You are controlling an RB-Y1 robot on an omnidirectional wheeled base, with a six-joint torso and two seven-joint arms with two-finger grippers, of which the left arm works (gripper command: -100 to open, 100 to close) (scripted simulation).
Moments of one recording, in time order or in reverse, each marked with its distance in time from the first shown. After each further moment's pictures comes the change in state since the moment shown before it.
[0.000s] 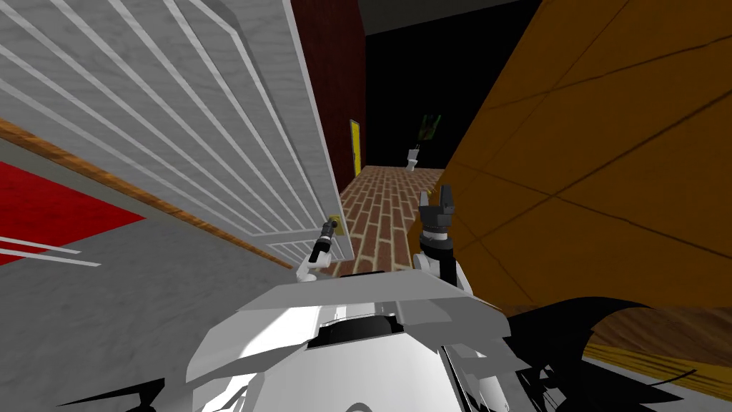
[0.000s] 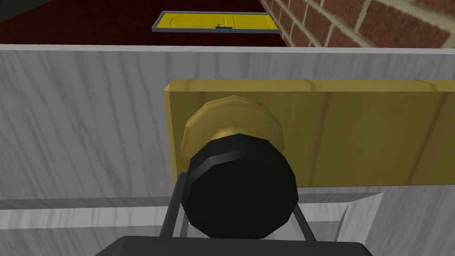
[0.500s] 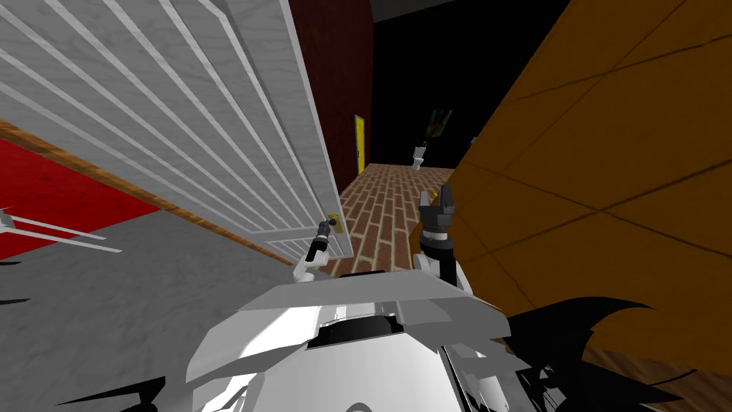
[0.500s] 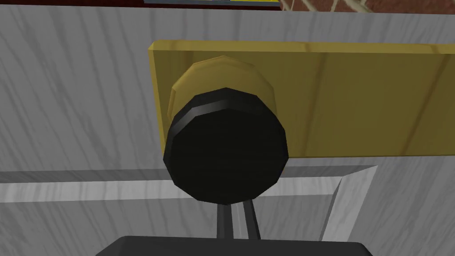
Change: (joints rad) arm -0.015 0.005 0.054 0.003 0.010 0.001 -0.002
